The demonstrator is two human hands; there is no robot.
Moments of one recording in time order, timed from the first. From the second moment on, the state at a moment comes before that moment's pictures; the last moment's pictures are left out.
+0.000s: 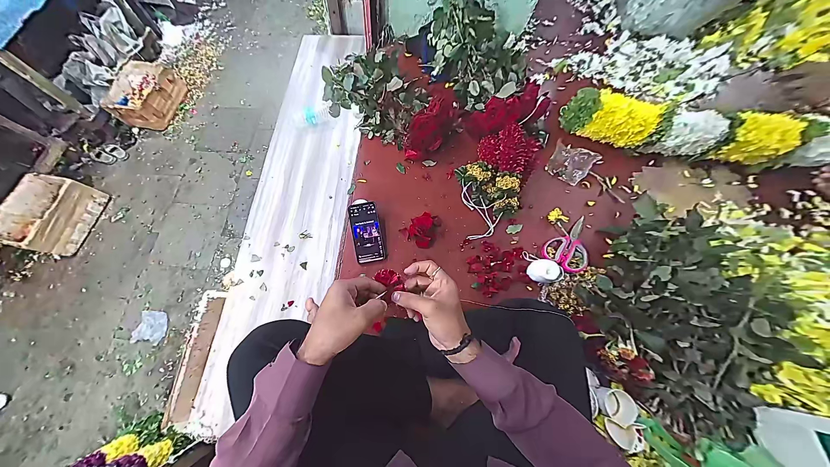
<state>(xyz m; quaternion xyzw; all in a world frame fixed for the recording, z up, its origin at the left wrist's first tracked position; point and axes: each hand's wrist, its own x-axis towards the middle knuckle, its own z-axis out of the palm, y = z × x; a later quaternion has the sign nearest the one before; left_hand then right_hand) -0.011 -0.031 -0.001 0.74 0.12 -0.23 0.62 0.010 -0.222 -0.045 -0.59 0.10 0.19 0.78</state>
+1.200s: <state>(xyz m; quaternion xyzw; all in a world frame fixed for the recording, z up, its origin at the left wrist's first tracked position) 0.025 -0.073 0.091 0.80 -0.15 -0.23 0.53 0.028 -0.264 -0.017 -0.45 -0.14 0.38 0.79</state>
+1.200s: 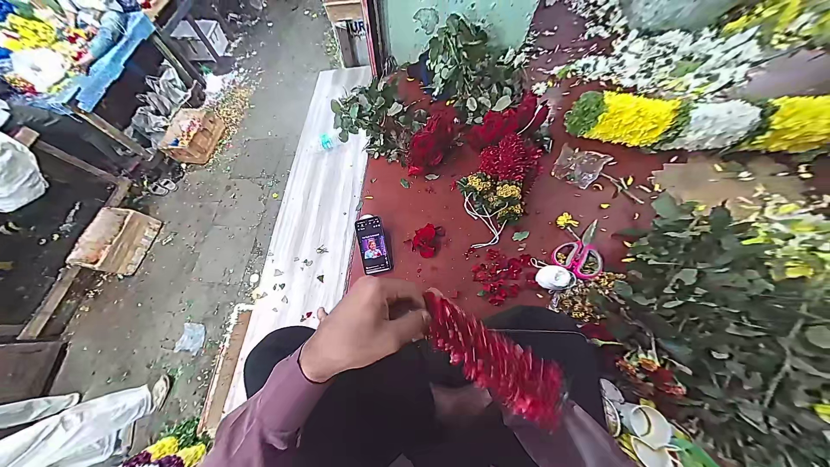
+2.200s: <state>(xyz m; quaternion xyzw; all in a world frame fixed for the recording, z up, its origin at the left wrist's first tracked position) -0.008 -0.023 0.015 0.85 -0.01 -0.30 0.43 0.039 -0.281 -0.049 -0.52 -0.20 0.35 0.75</state>
